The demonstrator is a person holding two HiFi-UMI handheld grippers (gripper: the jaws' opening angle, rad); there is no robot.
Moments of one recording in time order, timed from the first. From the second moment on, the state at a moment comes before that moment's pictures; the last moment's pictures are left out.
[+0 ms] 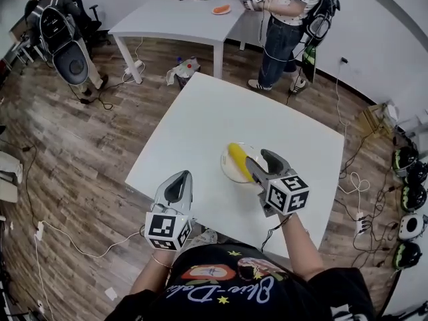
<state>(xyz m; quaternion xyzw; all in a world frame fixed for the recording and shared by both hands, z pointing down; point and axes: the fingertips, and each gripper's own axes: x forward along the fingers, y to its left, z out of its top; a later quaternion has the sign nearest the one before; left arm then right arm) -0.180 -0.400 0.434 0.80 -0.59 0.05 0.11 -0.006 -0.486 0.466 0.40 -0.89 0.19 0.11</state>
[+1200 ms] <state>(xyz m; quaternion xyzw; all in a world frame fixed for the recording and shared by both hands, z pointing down) -0.104 -0.320 0.356 0.86 -0.52 0.01 0.02 0.046 -0.336 0.348 0.48 -0.87 0.07 0.00</state>
